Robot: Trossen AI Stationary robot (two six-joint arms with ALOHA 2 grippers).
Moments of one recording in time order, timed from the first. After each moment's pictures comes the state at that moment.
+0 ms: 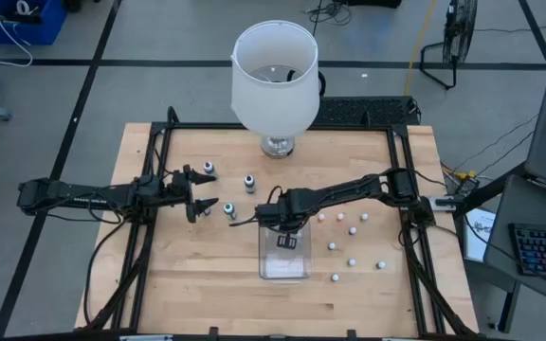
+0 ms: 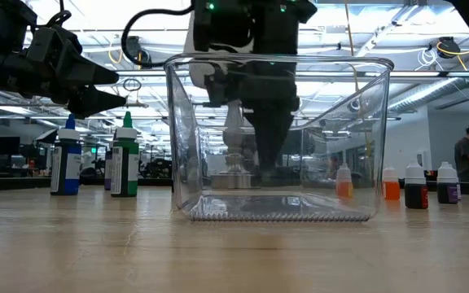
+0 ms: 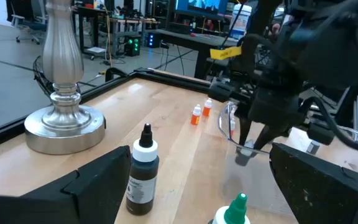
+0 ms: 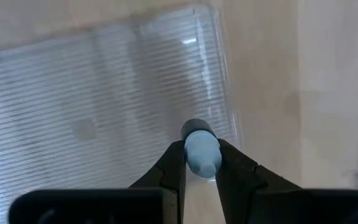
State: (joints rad) left arm 0.08 0.48 0.01 0.42 -0.11 -0.18; right arm 0.10 2.13 1.68 -1.03 0.10 0.29
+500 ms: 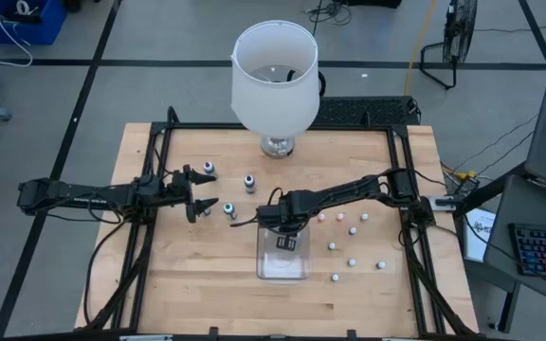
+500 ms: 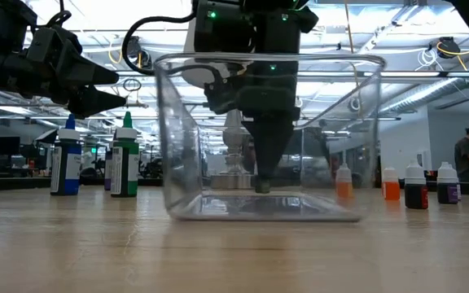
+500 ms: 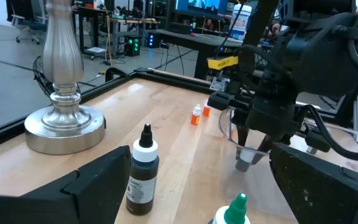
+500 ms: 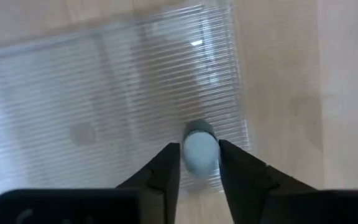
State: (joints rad) left arm 0.08 0.48 0.01 0.42 -0.11 -0.18; right arm 0.10 2.13 1.64 -0.96 0.07 0.32
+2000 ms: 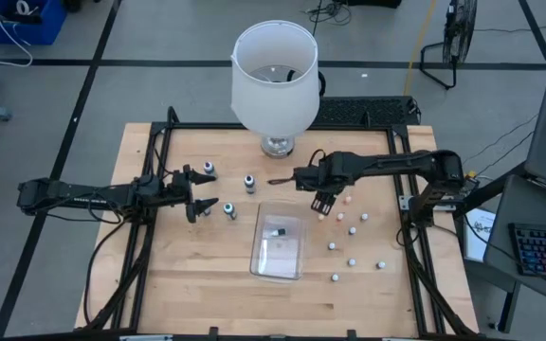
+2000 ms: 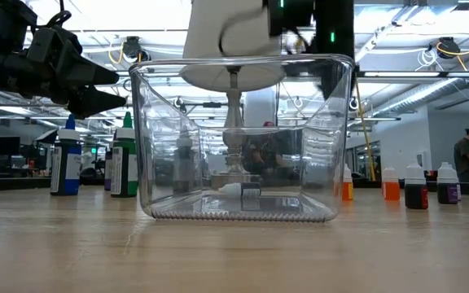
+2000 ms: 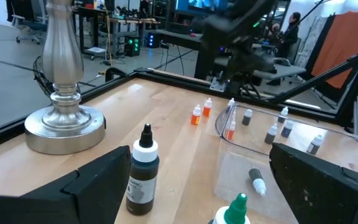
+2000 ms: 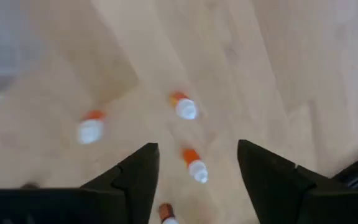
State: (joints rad) left arm 0.08 0.48 0.01 0.42 -0.11 -0.18; right arm -0.10 1.73 1.40 -1.30 0.24 0.41
